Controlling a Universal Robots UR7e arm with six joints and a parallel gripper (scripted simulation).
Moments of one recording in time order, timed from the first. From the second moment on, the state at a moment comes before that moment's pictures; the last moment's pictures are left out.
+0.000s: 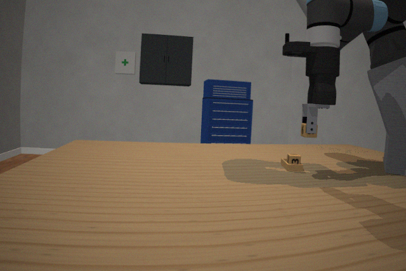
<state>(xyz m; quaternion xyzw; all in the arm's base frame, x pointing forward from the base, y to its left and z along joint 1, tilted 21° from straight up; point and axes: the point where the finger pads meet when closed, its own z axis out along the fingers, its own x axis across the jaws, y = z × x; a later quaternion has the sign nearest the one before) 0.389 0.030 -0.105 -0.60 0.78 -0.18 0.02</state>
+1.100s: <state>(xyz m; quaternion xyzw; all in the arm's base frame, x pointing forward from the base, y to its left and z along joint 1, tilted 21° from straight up) 0.392 0.026 -0.114 -0.61 0.77 -0.18 0.02</state>
